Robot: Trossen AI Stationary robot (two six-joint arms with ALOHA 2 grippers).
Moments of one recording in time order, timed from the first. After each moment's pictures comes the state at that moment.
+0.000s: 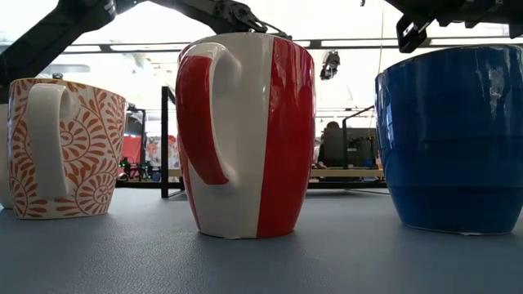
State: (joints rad) left arm 0.38 2.15 1.97 -1.08 -0.53 0.00; right arm 0.03 0.59 0.41 0.24 -0.10 0.14
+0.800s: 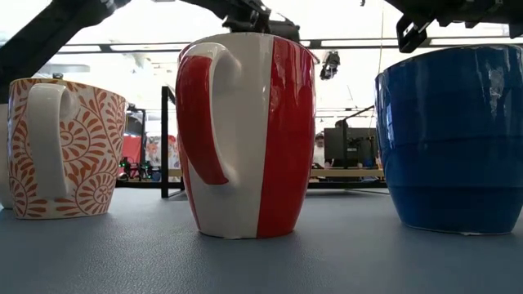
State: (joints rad) left arm 0.27 2.14 2.03 -1.29 -0.51 -0.10; right arm 0.03 0.59 0.41 0.24 -0.10 0.14
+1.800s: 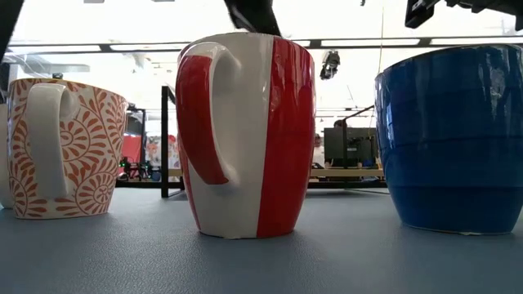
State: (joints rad) left arm -0.17 1.85 1.77 -0.94 -0.27 -0.06; right arm 0.03 0.45 0.42 0.28 -0.14 -0.03
